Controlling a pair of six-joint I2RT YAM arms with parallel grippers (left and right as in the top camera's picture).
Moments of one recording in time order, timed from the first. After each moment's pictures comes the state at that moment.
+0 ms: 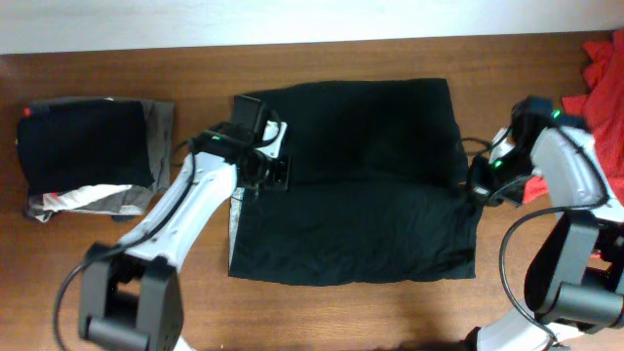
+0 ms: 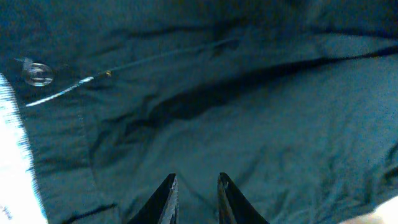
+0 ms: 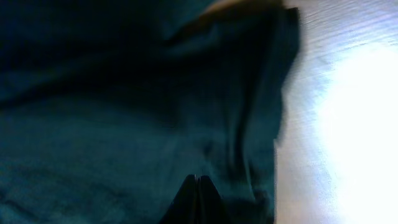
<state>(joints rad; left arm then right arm) -0.35 1.79 1.32 -0.77 0.27 -0.19 -0.26 1.82 1.29 -1.11 -0.23 0.15</state>
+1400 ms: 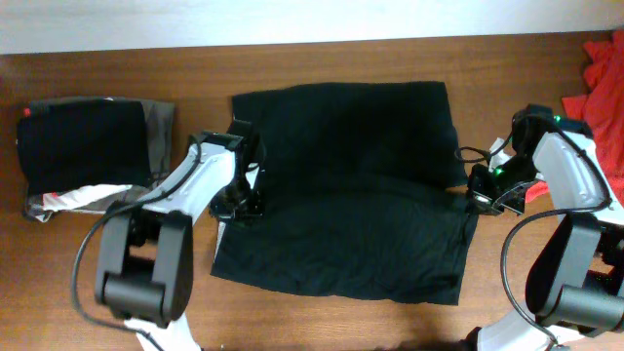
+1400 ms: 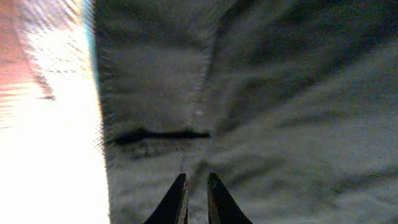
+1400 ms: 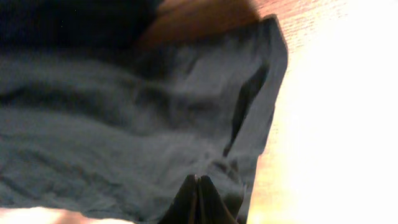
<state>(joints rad) -0.27 1.91 1.31 -1.07 0.07 -0.19 -0.27 1.81 1.29 -1.20 -0.24 0.10</state>
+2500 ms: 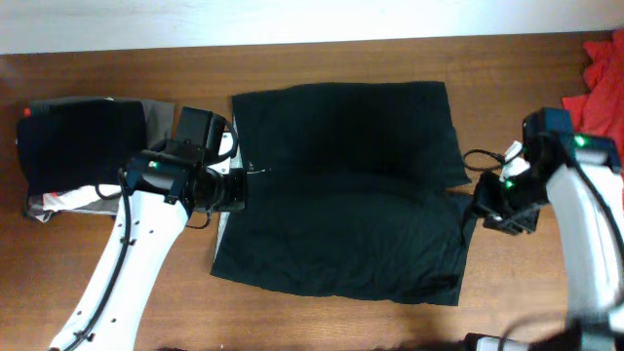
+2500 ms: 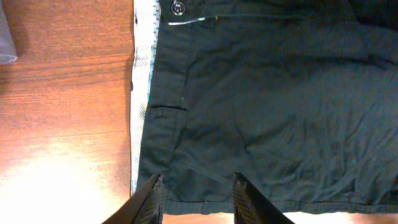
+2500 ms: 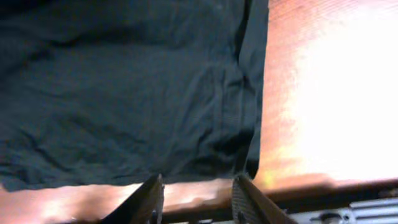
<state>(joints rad) -0.25 1.45 1.31 -1.11 0.08 -0.23 -0.21 1.42 1.30 -1.43 -0.22 0.26</state>
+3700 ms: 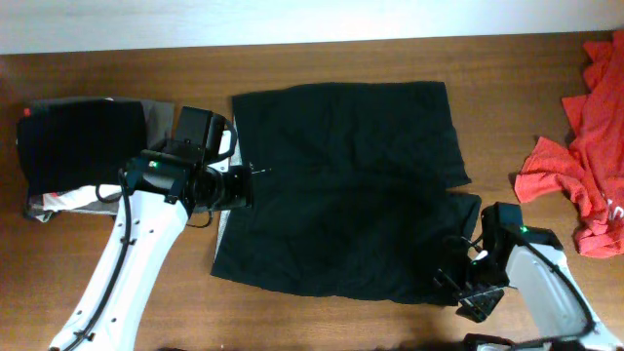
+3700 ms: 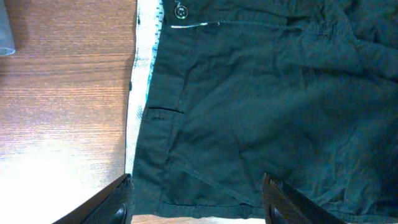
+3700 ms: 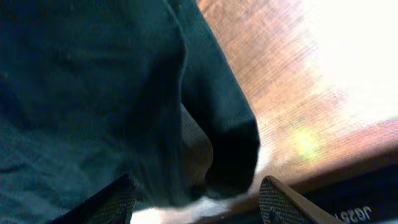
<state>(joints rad) -0.25 1.45 1.31 -1.10 0.08 -0.29 -0.19 1.28 0.58 -1.07 -0.26 0.63</state>
